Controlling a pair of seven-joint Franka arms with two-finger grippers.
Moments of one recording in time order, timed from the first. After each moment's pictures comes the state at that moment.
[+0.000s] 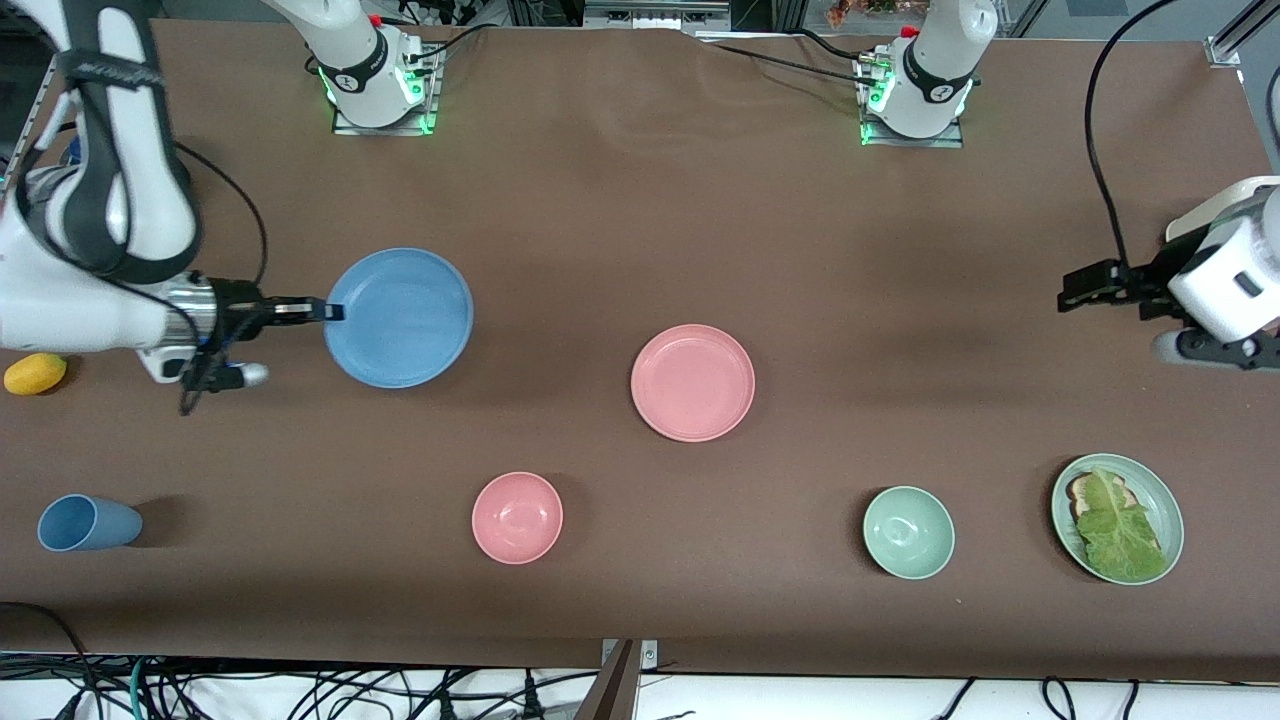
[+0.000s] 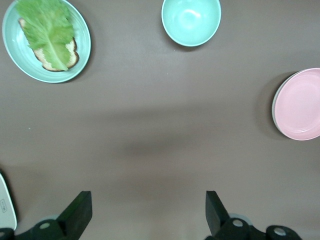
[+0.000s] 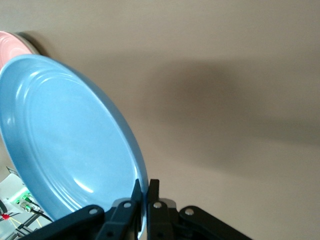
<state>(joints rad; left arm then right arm) -0.07 0.20 0.09 -1.42 -0.06 1.49 0.08 0.29 0.32 -0.27 -1.77 0.53 1.69 -0.13</state>
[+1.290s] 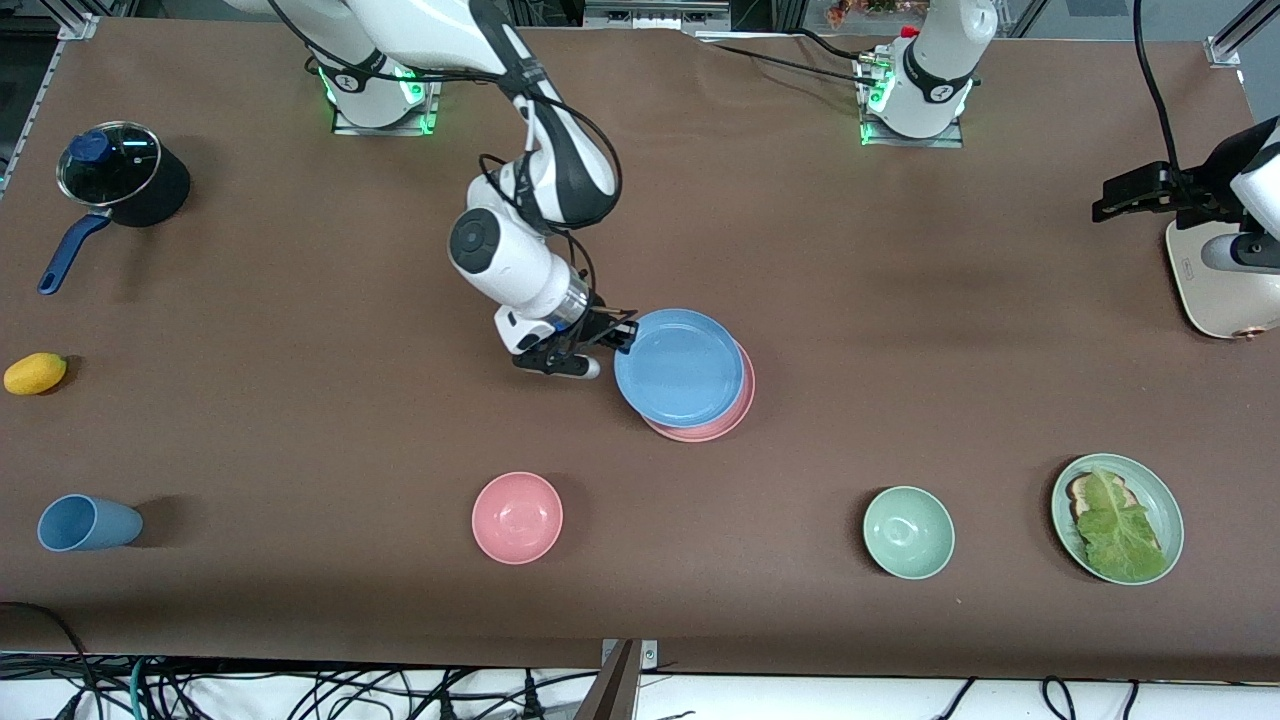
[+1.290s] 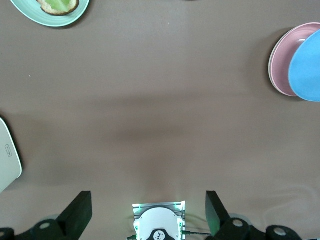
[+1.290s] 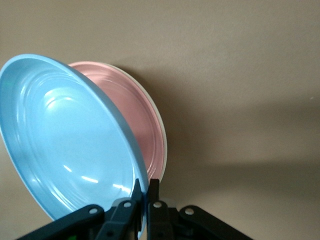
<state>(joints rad) -0.03 0.09 0.08 -1.45 -0.06 1.28 0.08 0.92 0.64 -0.26 -1.71 0.77 2.51 0.38</state>
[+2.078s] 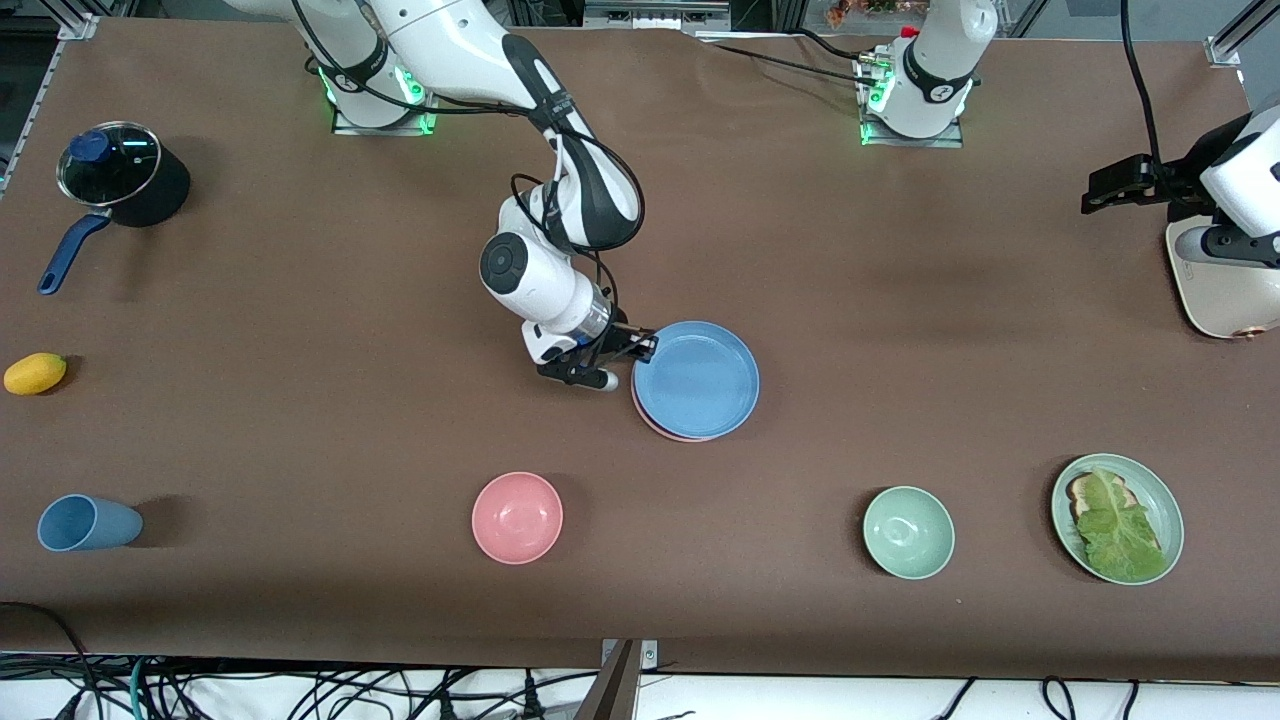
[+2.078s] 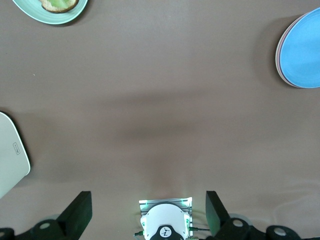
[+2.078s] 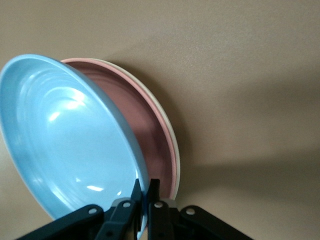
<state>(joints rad) -0.03 0.07 0.05 -1.48 -0.02 1.28 0.08 0.93 0.75 -0.26 -1.61 0.89 2.51 0.38</state>
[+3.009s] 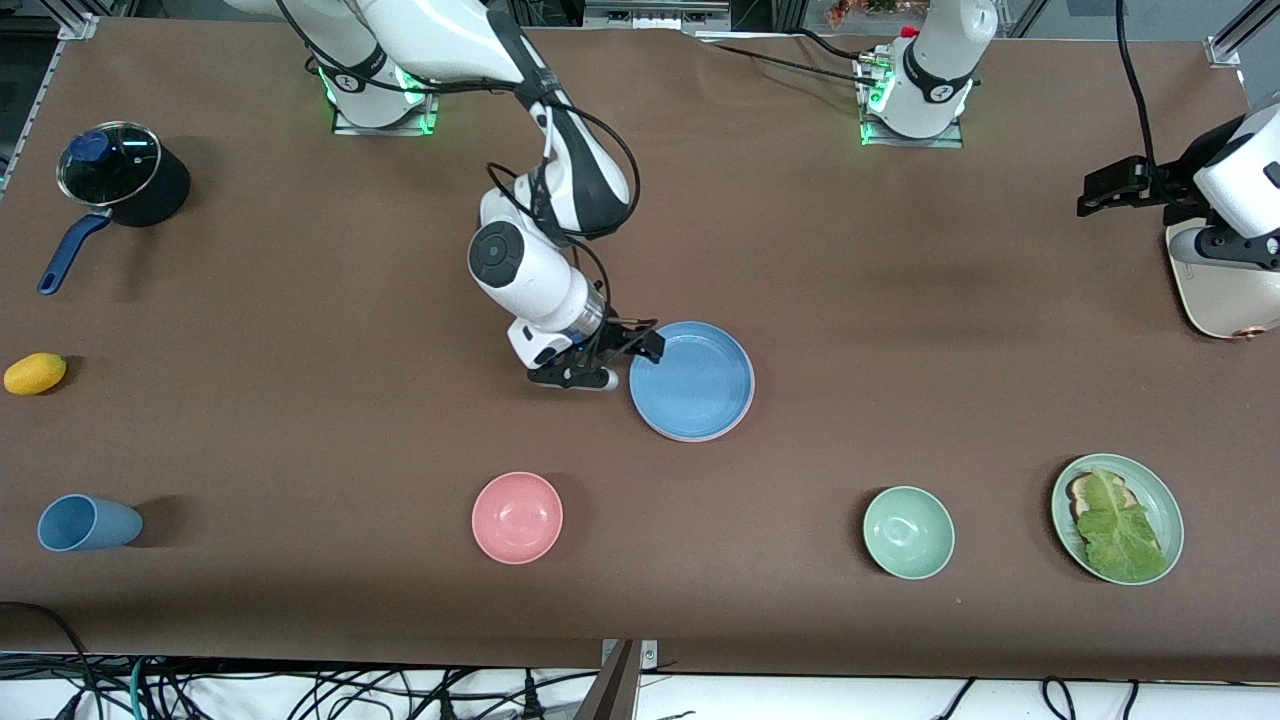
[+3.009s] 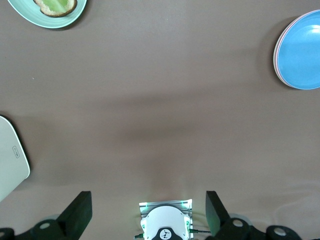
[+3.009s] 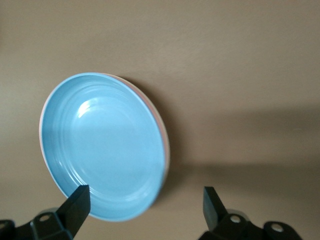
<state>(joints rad) -0.03 0.07 0.04 -1.48 -0.02 1.29 0.08 0.93 0.65 -0.34 -1.58 0.63 2.32 0.38</state>
